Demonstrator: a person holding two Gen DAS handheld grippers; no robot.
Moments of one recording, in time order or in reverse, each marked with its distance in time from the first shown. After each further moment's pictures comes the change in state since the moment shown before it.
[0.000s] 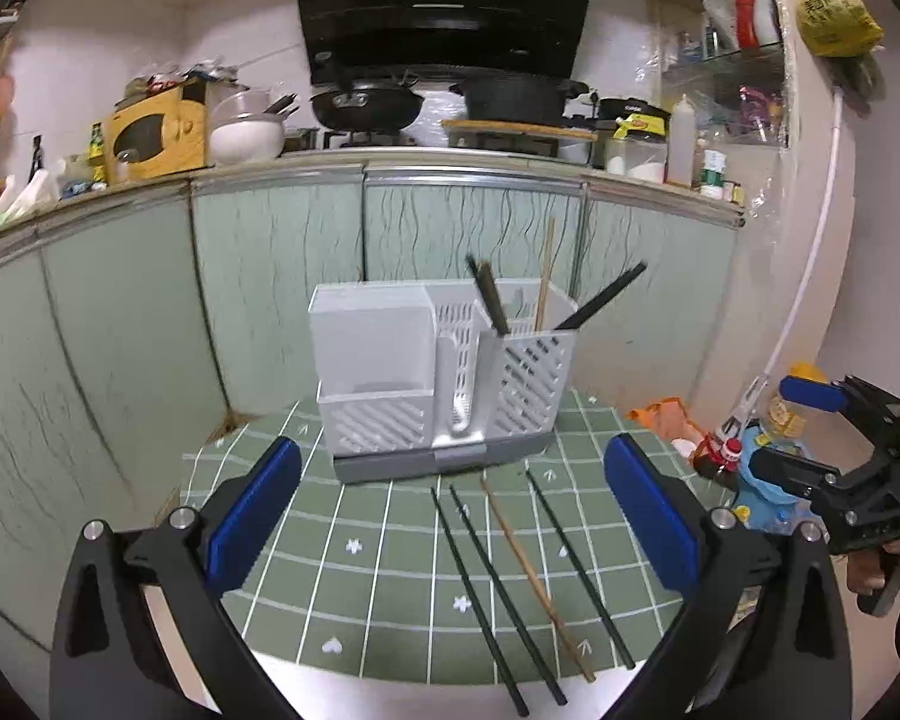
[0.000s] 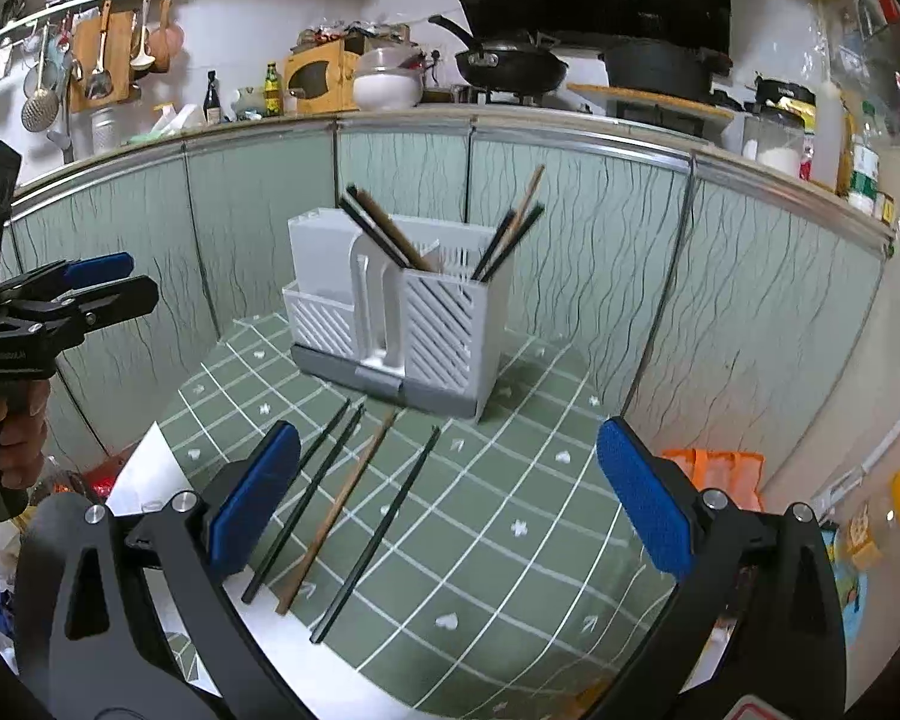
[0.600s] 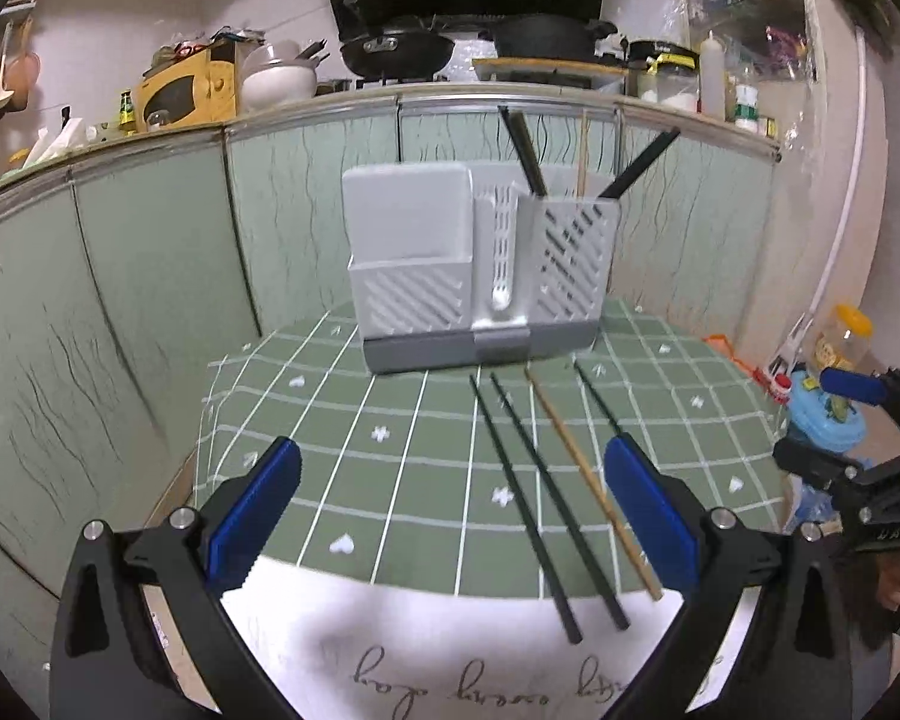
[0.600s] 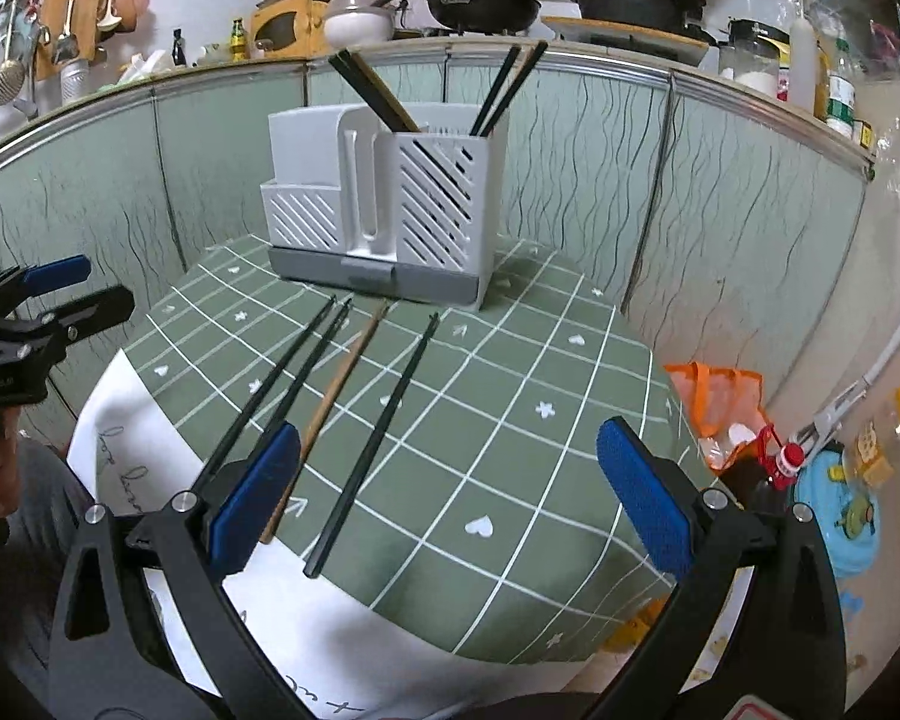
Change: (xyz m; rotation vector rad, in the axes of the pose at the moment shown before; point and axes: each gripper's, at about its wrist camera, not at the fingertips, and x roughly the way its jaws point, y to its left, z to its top) left arm 0.016 0.000 -0.083 0.014 0.089 0.105; right arm 0.033 0.026 -0.082 0.048 0.097 -0.079
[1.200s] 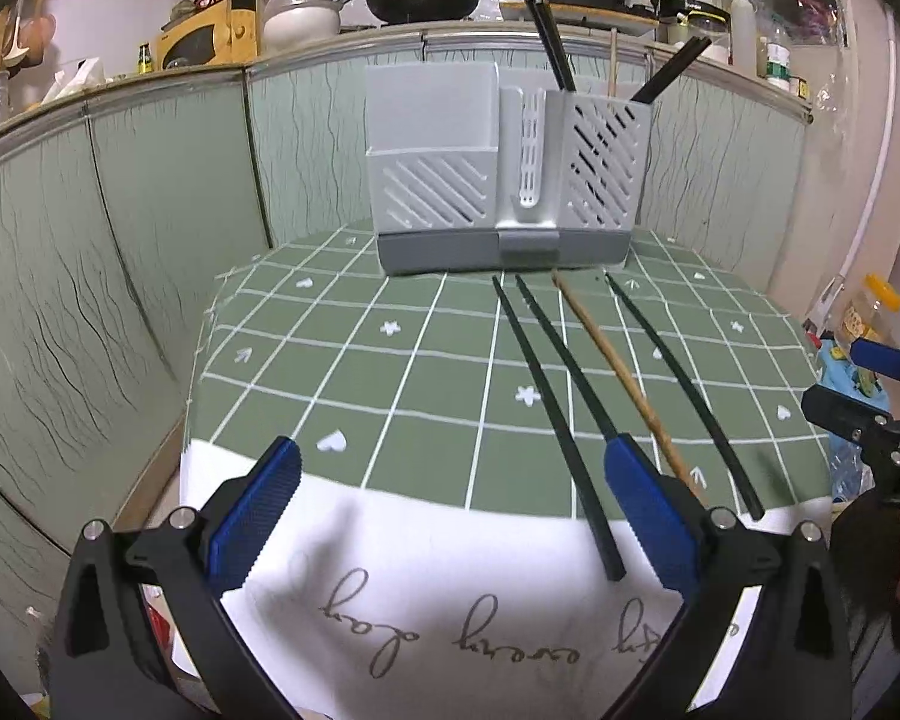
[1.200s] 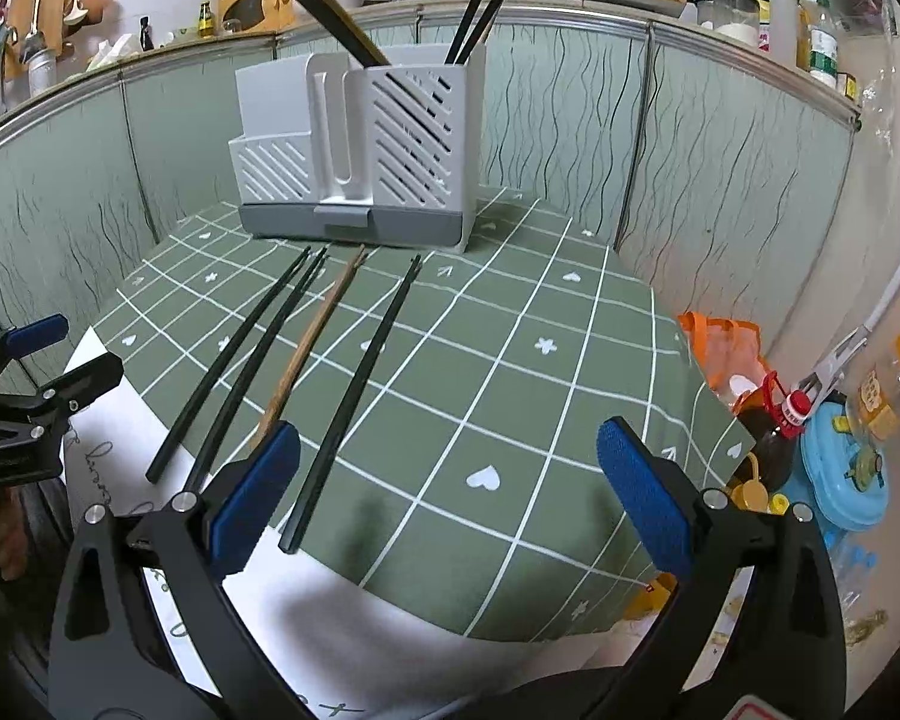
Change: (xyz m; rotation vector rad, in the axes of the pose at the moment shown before) left arm 0.026 0.000 -0.052 -0.037 0.104 0.051; right arm 0.027 0.000 -0.027 0.055 0.065 -0.036
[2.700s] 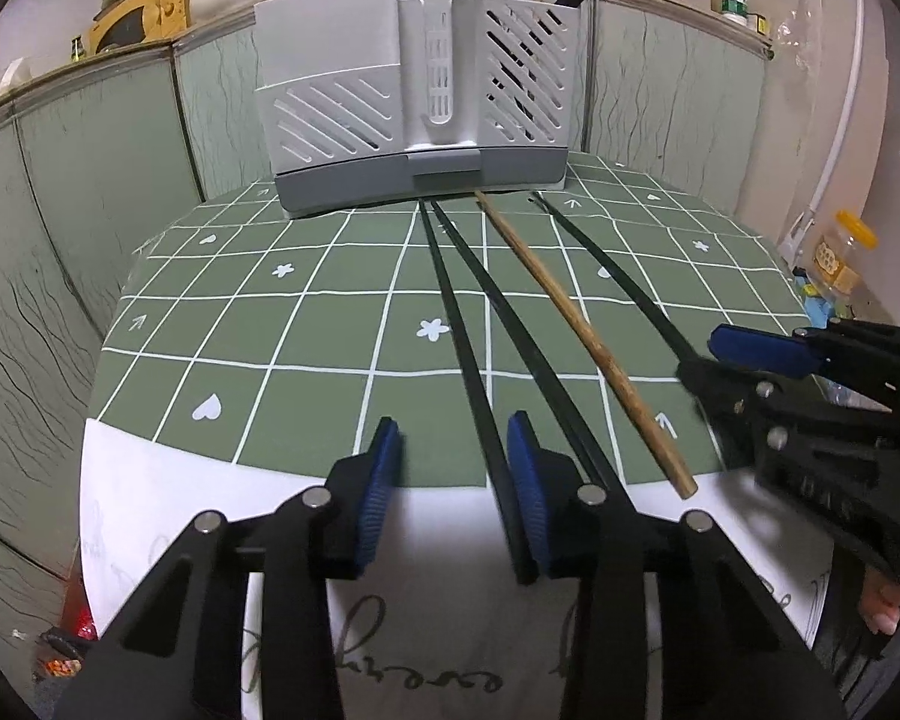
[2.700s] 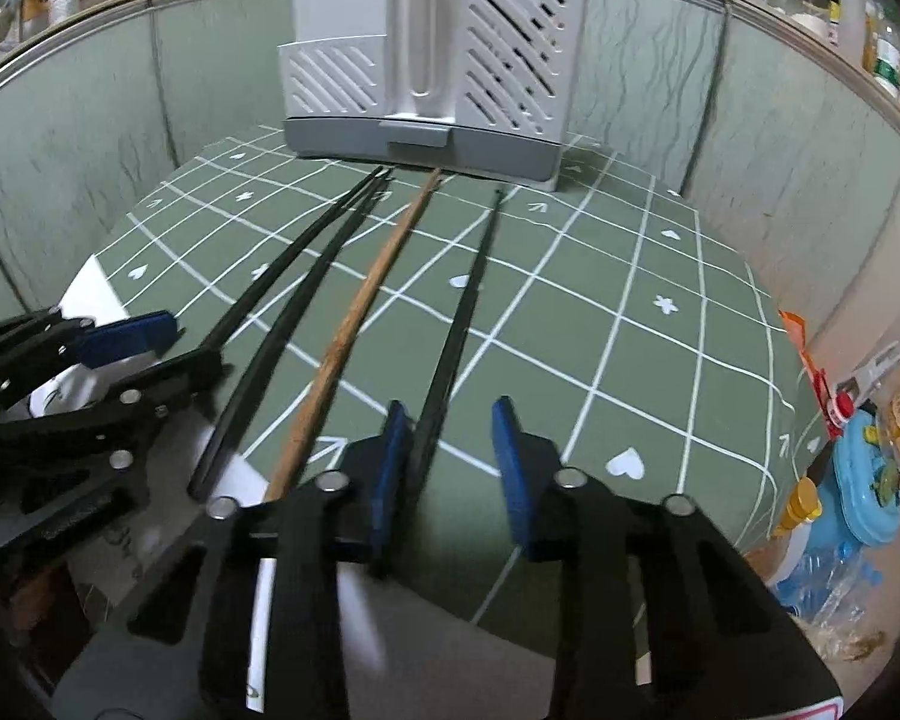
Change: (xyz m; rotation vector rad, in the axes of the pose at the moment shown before) left arm 0.037 -0.039 -0.015 0.077 0.102 -0.098; right arm 0.051 0.047 -0.011 -0.071 0.109 0.034
